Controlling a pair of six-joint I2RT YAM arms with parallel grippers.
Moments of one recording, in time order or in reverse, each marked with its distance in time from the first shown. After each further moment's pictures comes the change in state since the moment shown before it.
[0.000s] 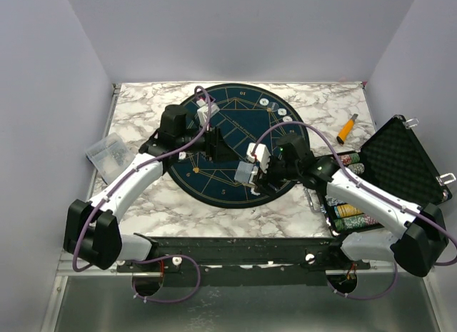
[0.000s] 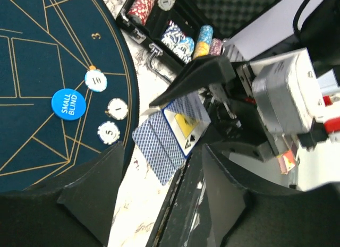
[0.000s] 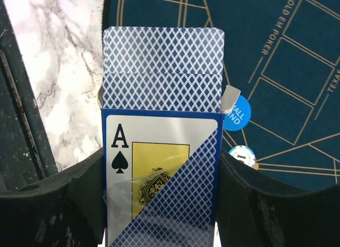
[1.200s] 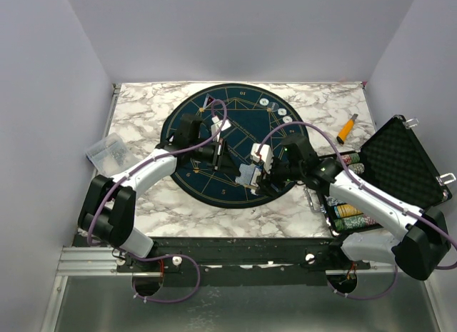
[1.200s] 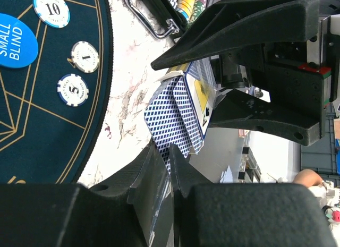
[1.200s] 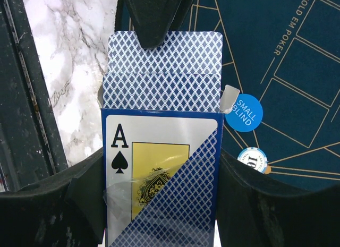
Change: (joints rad) left arm -0.040 0.194 0.004 -0.092 0.147 -0.006; right arm -0.042 -0.028 -0.039 0.026 -0.080 0.013
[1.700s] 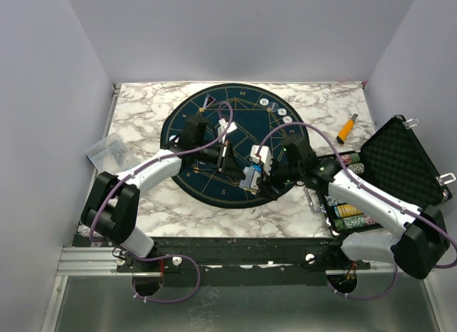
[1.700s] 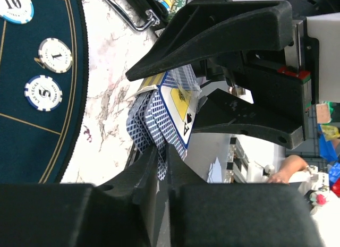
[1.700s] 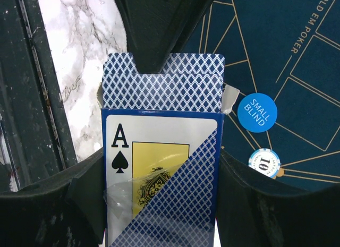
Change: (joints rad) left arm -0.046 0.023 -0.002 0.055 0.048 -0.058; right arm -0.003 0.013 0.000 -0.021 -0.044 -0.002
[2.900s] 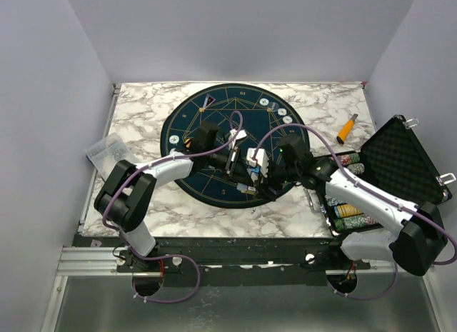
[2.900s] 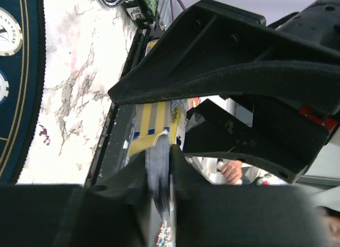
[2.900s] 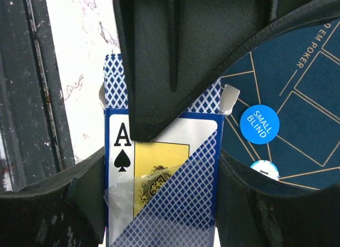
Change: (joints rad) left arm -0.066 0.127 -0.033 0.216 0.095 -0.249; right arm 0.024 0.026 0.012 0.003 -0.019 -0.039
